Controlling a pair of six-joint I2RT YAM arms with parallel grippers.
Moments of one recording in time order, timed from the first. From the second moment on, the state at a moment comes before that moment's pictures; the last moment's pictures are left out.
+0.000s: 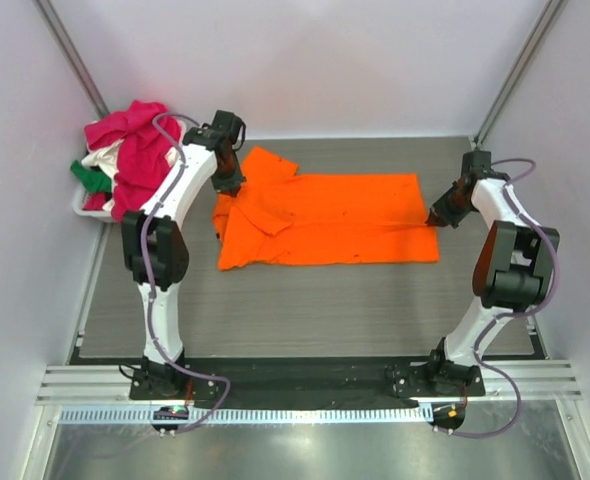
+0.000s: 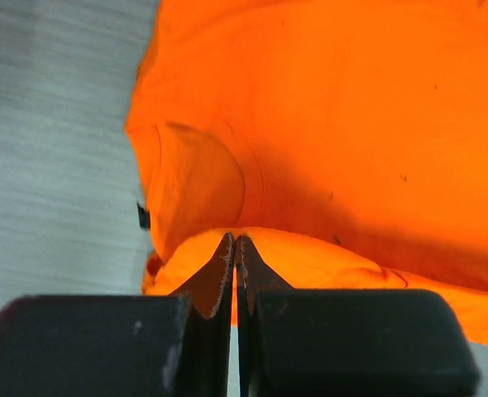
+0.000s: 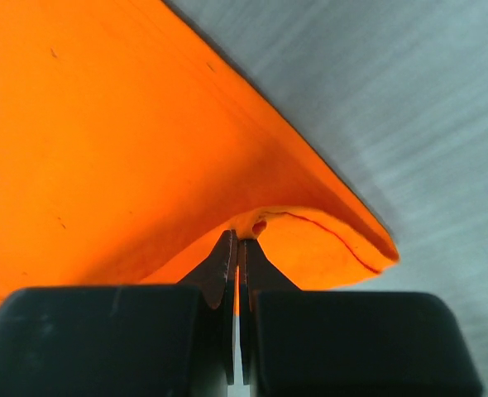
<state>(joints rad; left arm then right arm) -0.29 2.06 1.99 -1.07 -0.17 -0.55 -0.21 1.77 1.33 -0.73 -0.11 0.66</state>
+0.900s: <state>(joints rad) -0.20 1.49 0.97 -0.69 0.05 -0.70 -0.19 1.61 1.00 -0.68 -0.07 0.64</state>
